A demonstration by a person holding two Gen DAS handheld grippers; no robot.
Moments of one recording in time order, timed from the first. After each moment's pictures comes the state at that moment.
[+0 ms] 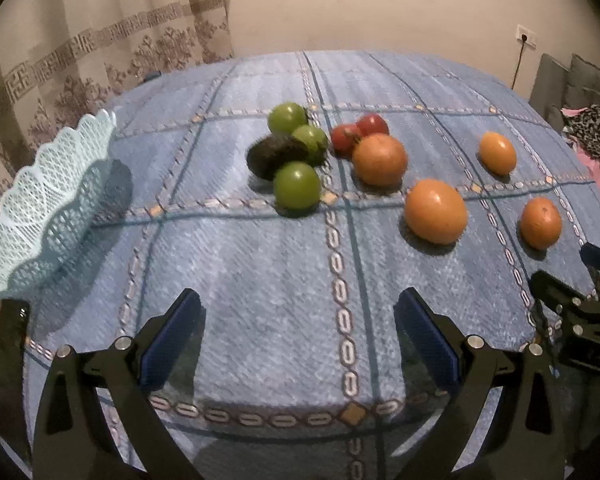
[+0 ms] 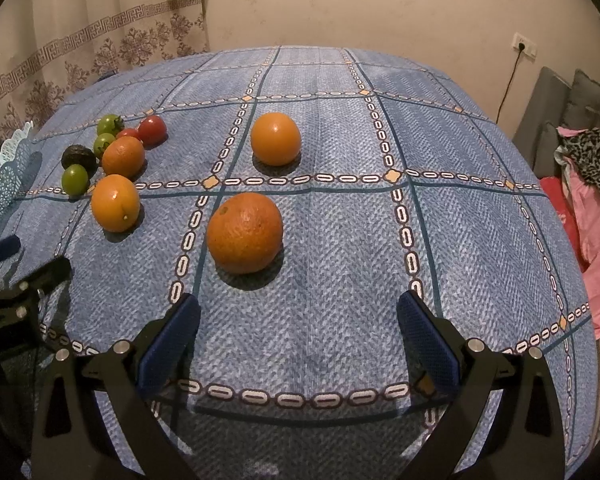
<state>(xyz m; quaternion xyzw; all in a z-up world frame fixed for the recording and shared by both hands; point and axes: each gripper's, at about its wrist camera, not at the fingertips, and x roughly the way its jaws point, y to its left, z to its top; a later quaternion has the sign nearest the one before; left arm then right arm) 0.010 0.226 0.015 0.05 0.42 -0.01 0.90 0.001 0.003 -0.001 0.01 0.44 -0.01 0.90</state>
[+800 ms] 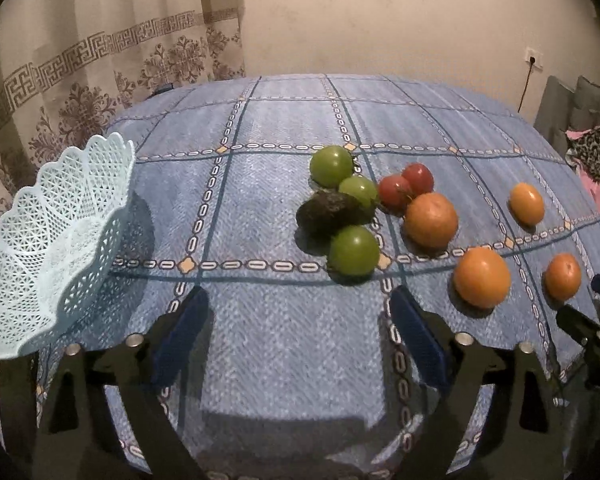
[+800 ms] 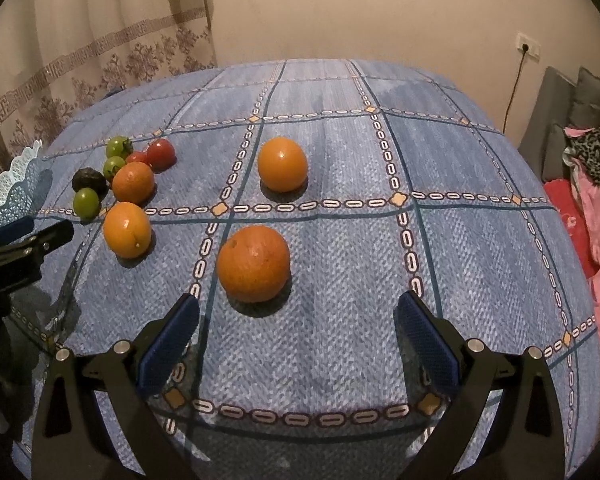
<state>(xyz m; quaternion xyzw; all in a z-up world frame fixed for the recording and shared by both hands) 0.048 0.257 0.027 0.03 0.41 -0.02 0.91 0.010 0.000 0.016 0.02 0.42 0.01 0.91</state>
